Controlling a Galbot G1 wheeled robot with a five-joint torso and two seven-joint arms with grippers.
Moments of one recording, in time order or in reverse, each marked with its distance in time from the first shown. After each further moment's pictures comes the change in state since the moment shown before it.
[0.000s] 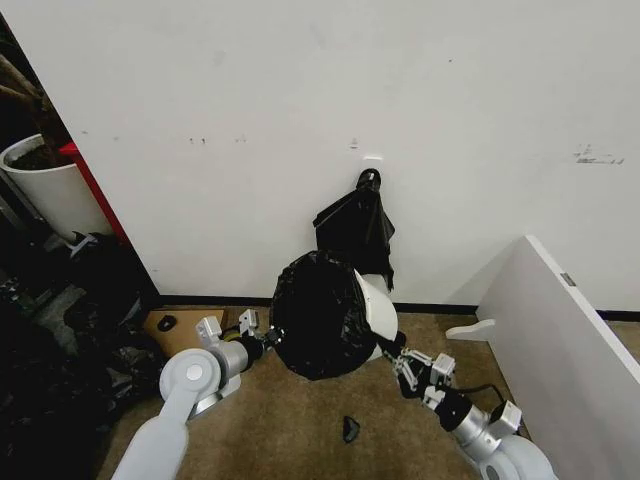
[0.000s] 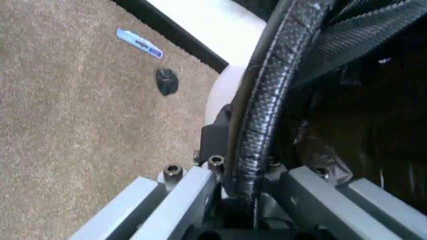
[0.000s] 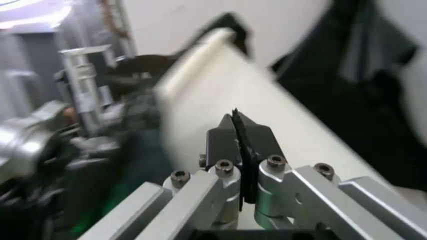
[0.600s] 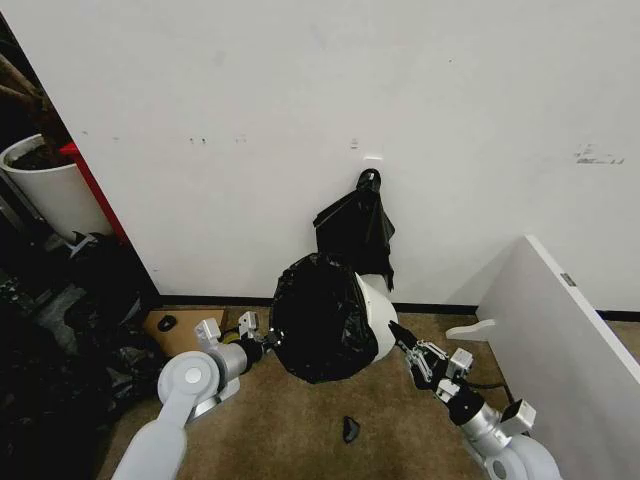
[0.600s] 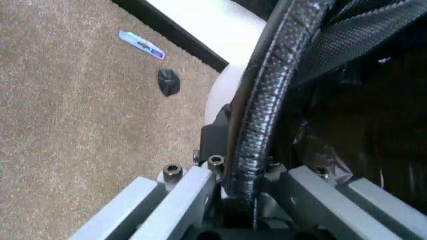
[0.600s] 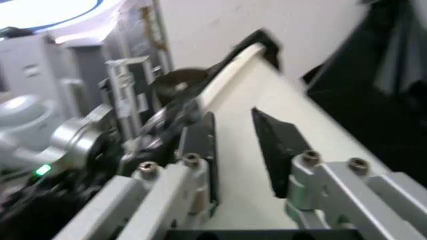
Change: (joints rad) left arm 0.005 0.001 -0.002 -0.004 0.014 -0.003 0.003; right arm -0.008 -0.009 0.044 -0.059 0.082 0.049 -0.285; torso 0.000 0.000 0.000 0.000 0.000
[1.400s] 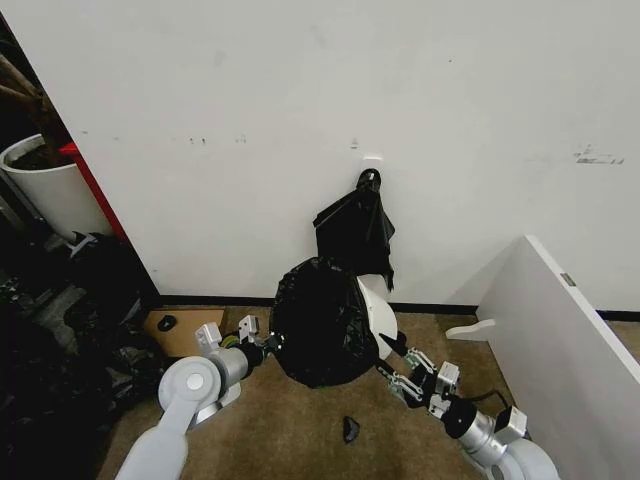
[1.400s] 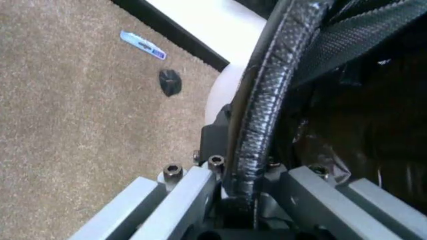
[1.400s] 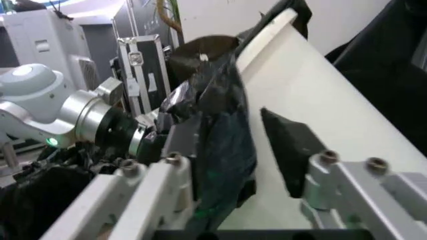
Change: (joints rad) left arm 0.016 -0.002 0.011 -0.017 0.028 -0.013 0.006; right arm -0.001 0.006 -0.021 0.006 -0.082 -0.020 0.019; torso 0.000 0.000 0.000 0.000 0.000
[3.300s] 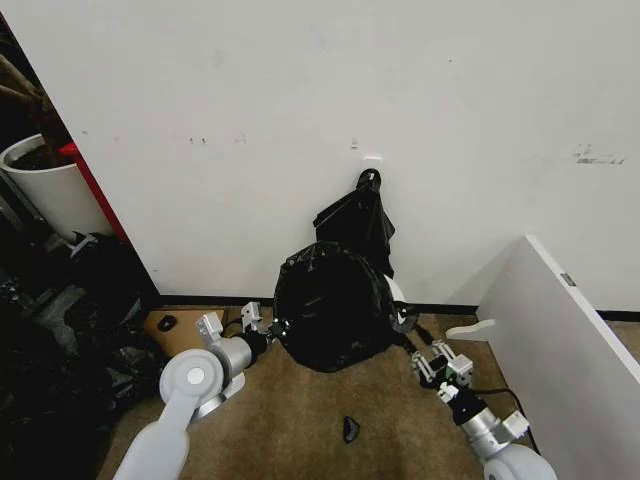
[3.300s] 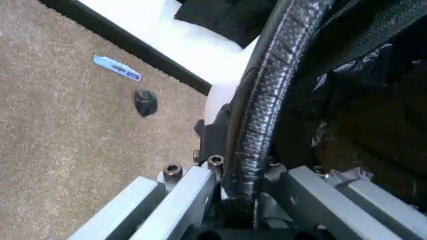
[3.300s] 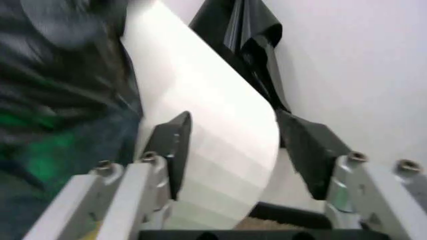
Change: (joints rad) left arm -0.026 -0.003 0.017 -0.030 -0.006 -0.053 0.008; right arm -0.031 0.020 -0.027 -0.014 -0.128 0.066 0.538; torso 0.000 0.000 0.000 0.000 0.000
